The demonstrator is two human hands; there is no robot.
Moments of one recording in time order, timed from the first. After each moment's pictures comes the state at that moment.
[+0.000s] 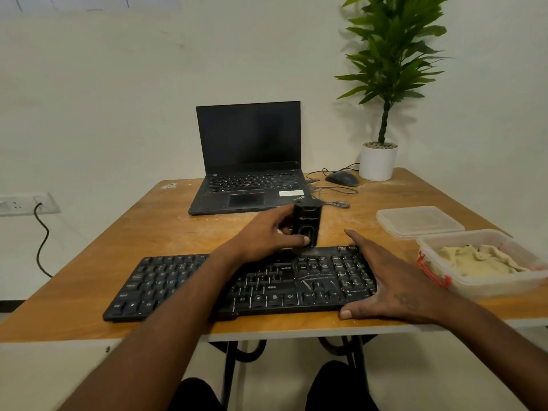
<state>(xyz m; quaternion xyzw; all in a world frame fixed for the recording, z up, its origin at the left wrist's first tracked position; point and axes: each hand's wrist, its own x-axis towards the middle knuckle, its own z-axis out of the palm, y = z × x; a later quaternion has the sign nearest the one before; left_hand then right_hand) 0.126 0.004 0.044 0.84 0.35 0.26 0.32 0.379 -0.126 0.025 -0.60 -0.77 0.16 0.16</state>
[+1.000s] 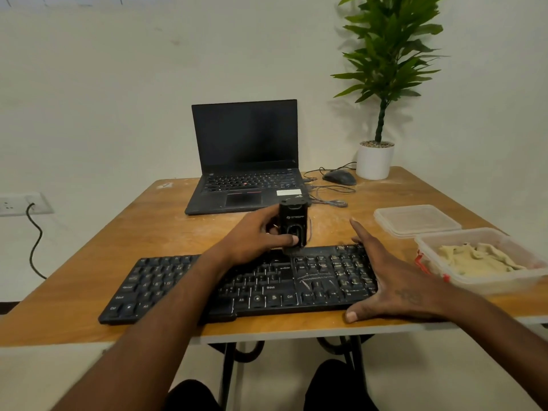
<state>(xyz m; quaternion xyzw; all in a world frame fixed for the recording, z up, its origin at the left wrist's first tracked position) 0.112 0.004 0.040 0.82 0.37 0.27 0.34 0.382 -0.125 0.026 -0.58 -0.77 0.22 0.18</state>
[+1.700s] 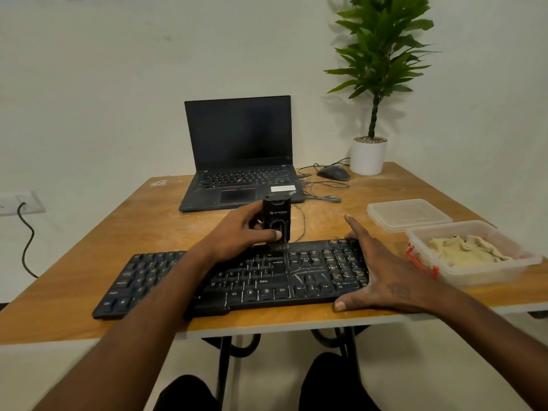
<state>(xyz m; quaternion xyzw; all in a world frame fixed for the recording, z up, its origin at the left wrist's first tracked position) 0.097 0.001 0.042 0.81 0.37 0.28 0.35 0.384 -0.122 0.017 -0.60 -0.75 0.21 0.20</state>
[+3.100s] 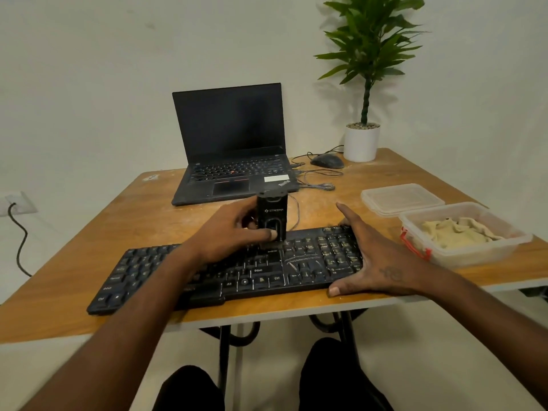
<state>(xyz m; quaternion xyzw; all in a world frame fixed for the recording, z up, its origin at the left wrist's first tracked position) 0.093 -0.025 0.050 0.83 0.37 0.26 0.32 0.386 -0.123 0.016 -0.59 -0.76 0.21 0.21</state>
